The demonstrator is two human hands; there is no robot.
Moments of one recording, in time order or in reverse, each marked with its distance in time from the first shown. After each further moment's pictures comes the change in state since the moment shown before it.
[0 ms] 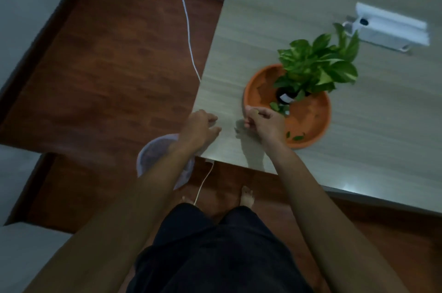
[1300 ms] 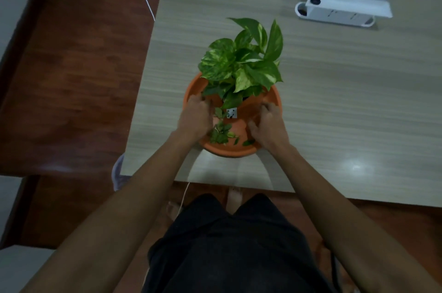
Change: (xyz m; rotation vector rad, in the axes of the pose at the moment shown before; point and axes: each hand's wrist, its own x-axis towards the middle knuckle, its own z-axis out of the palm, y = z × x) left_hand 0.093 0.130 0.084 0.323 -0.008 0.245; right_hand 0.101 0.021 -0.169 -0.916 -0.017 -0.419
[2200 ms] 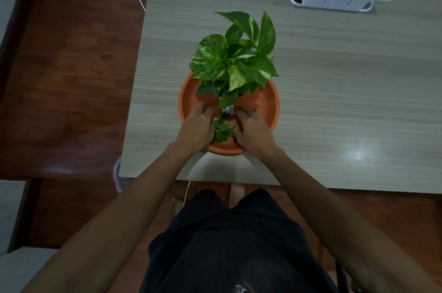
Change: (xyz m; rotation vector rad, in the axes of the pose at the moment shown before) left_hand -0.027 0.014 0.013 -0.114 -0.010 0.078; right_hand -0.015 -0.011 0.026 -0.042 -0.034 -0.167
